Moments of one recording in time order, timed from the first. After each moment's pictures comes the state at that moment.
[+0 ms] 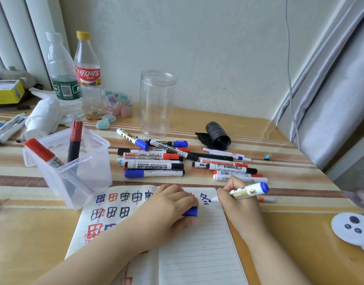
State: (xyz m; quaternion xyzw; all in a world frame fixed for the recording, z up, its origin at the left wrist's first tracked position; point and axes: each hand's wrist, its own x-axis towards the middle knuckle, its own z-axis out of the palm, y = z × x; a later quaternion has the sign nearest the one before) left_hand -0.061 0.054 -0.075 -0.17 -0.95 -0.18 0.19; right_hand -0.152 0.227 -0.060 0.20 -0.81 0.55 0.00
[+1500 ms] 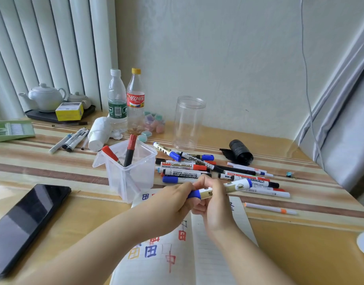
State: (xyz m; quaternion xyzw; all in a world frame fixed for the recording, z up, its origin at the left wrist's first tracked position) left_hand 0.006 0.031 -0.006 -0.04 -0.96 -0.25 0.12; right_hand -0.066 0.137 -0.019 0.16 -0.62 0.73 -0.24
